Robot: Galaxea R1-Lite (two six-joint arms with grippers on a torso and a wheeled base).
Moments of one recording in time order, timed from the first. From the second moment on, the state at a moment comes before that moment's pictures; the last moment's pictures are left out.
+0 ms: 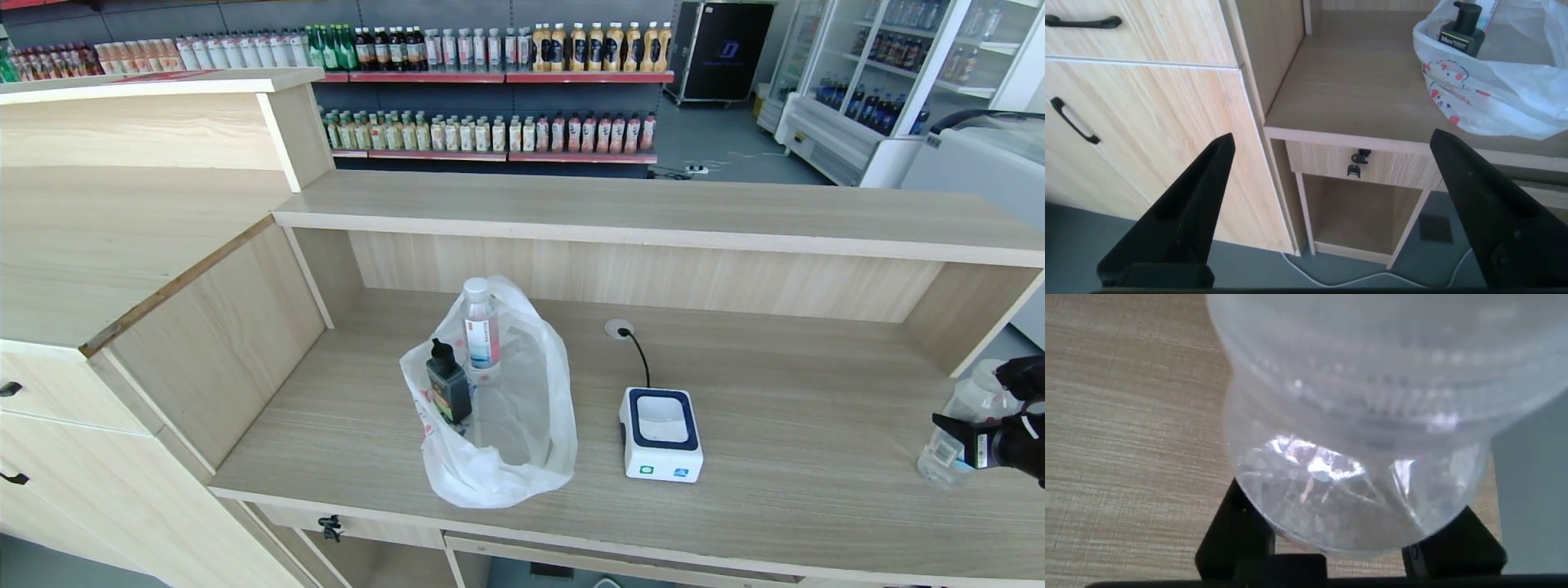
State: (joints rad) left arm 0.00 0.00 0.00 0.03 0.08 0.07; right arm -0.65 2.11 -0.60 -1.07 0.48 -0.47
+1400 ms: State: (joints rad) left arm 0.00 0.00 0.00 0.03 0.08 0.07; right arm -0.31 1.41 -0.66 -0.56 0.97 0.05
